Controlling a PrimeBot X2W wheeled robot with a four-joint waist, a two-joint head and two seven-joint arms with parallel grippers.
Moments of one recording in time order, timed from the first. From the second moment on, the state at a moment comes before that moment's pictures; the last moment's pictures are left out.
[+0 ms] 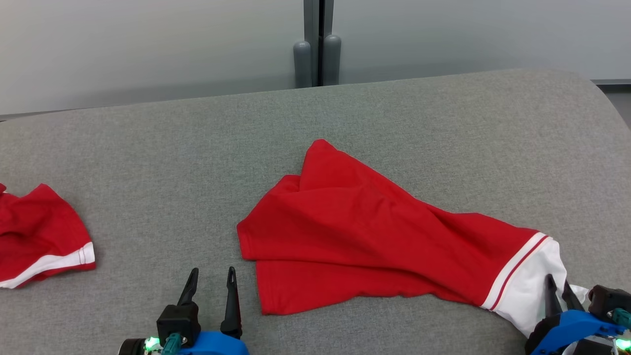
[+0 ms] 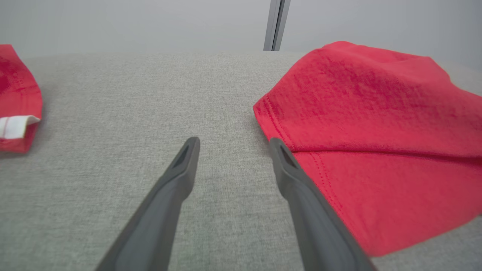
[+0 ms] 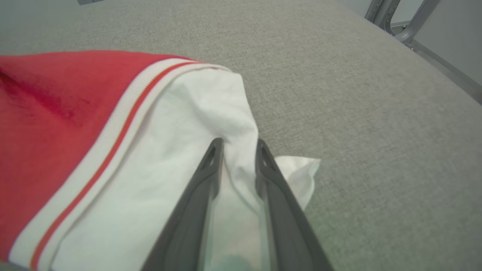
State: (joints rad) left arm -0.05 0.05 -0.23 0.43 -0.19 0.08 -0.26; right arm -0.25 -0.07 -0.36 0.78 0.00 0.13 -0.26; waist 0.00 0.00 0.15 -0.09
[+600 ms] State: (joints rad) left arm -0.05 0.05 -0.24 0.42 -0.20 0.08 -0.26; right arm -0.31 -0.05 -0.15 0.56 0.57 0.13 -0.26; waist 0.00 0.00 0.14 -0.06
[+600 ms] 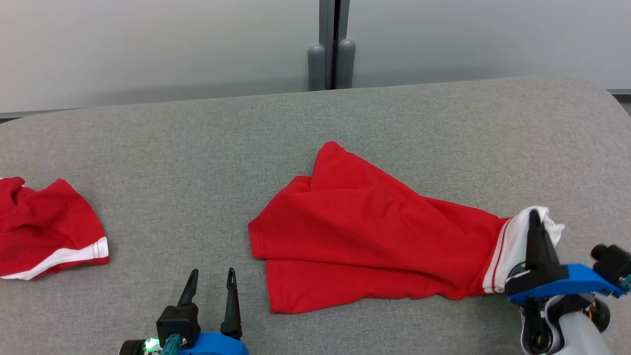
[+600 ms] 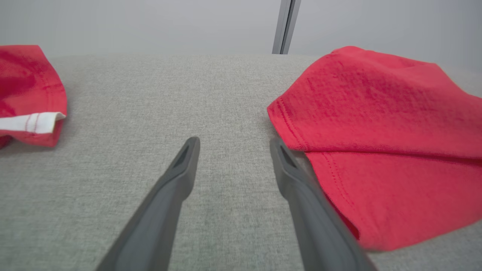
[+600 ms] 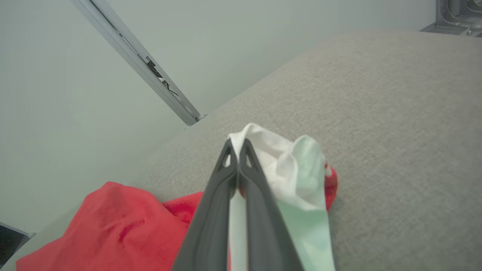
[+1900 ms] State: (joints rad) left arm 0.05 0.05 -0.22 0.39 -0.23 0.07 -0.26; right arm -0.06 -0.05 -0.18 0.43 0.08 0.13 -0.26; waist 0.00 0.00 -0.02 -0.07
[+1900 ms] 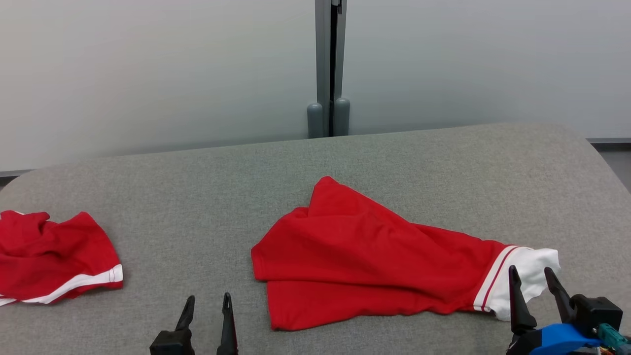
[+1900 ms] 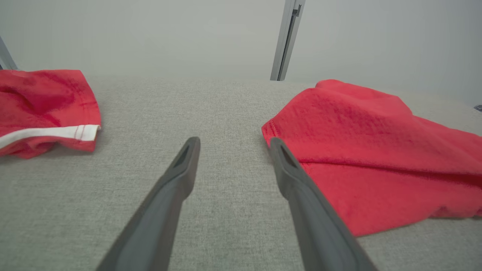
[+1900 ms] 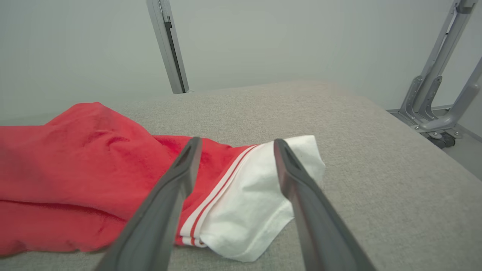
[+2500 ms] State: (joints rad) left arm -0.24 0.05 -0.28 0.65 -0.47 -0.01 -0.26; right arm -0.17 -0.05 -0.13 0.39 0.10 0.13 -0.26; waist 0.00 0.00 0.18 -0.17
